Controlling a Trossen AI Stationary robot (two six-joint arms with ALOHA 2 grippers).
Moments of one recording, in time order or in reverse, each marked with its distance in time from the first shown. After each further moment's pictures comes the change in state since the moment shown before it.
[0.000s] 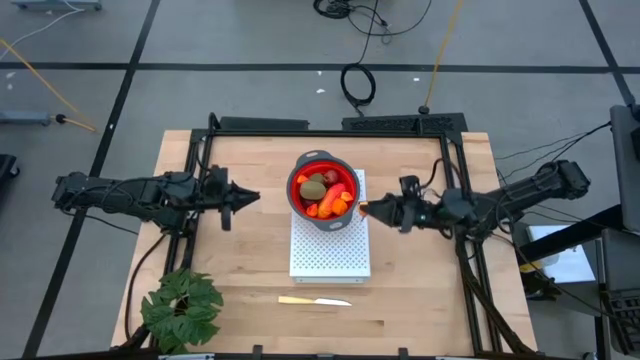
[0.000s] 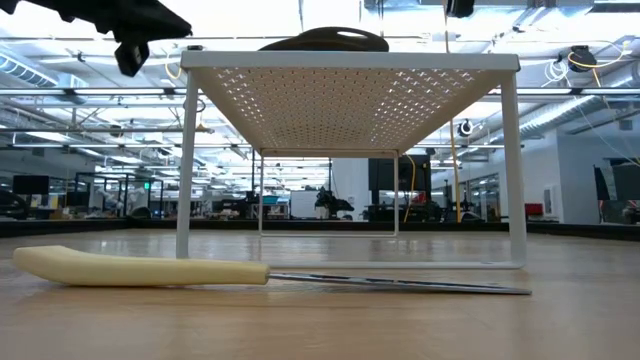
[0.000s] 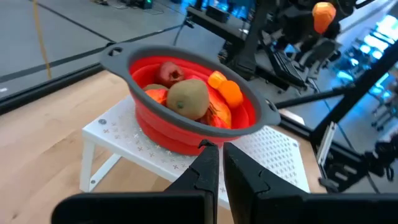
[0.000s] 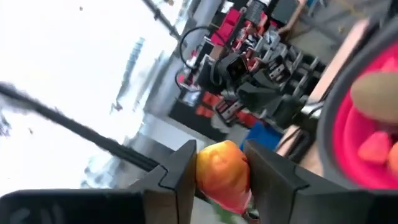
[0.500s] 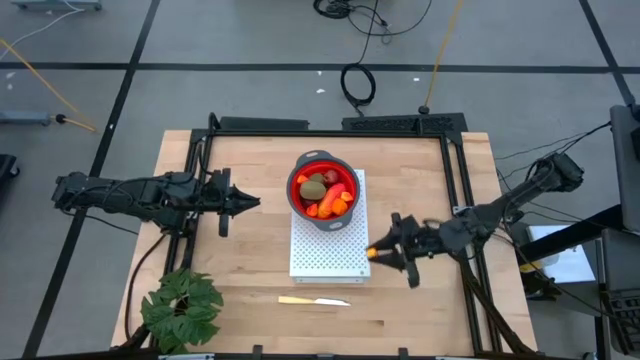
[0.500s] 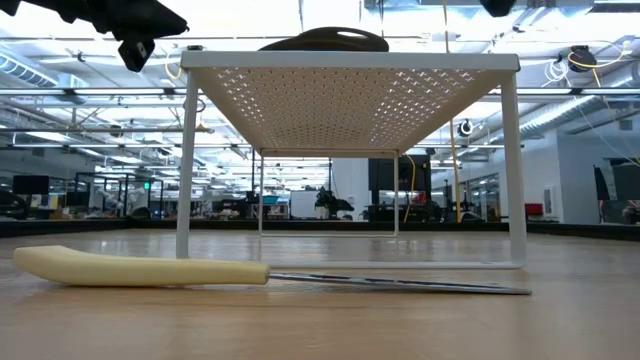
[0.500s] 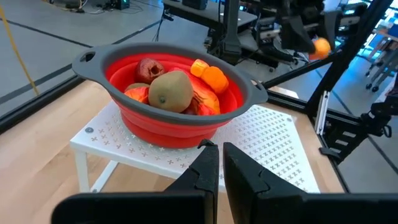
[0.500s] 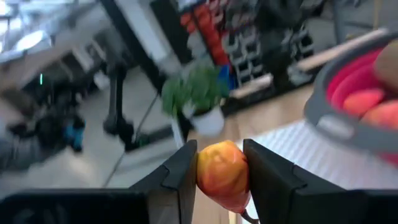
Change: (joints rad) left arm 0.000 0.000 0.000 -0.016 0.077 0.154; right arm 0.230 0.000 0.000 -0.314 -0.046 -0.427
